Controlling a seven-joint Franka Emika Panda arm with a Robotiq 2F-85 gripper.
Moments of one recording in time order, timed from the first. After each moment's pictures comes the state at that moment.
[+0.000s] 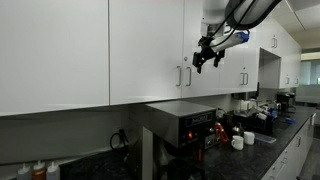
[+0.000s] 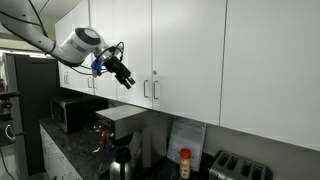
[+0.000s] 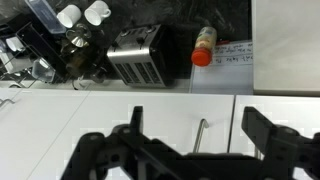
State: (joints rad) arm -0.09 -0.41 0.22 -2.40 -0.65 2.32 0.76
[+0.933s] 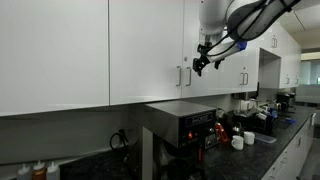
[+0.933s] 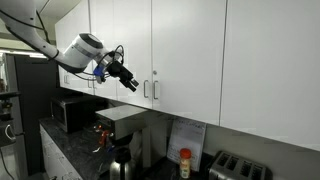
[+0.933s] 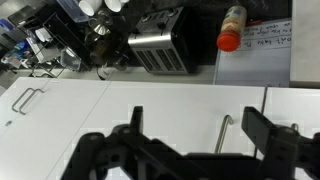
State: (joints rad) arm -0.09 -0.36 0.22 -2.40 -0.88 2.31 0.99
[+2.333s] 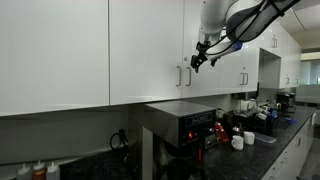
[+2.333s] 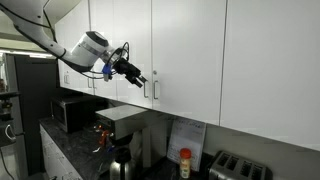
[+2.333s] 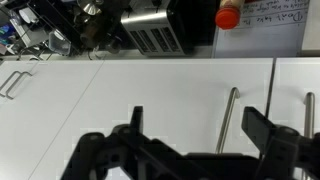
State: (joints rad) arm -0.07 -0.32 0.14 -2.35 -0.96 2.41 0.99
